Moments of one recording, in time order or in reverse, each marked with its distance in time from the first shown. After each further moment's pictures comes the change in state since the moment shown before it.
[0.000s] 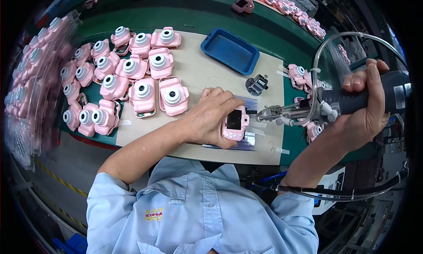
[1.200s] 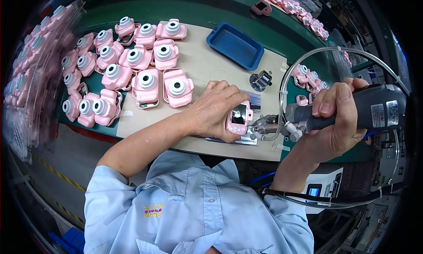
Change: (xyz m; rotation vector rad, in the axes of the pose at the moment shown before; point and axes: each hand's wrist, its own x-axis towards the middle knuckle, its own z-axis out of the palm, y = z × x) left_hand -0.004 -0.001 0.004 0.009 0.042 -0.014; right_hand -0.051 0.005 0.007 0.142 -0.068 0.094
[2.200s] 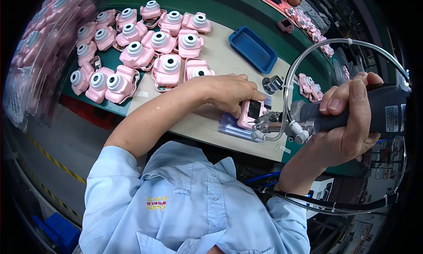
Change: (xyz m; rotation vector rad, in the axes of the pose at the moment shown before) left_hand 0.021 -0.002 -0.044 -0.010 -0.432 -0.039; right_hand -0.010 -0.028 0.055 -0.203 -0.116 -0.089
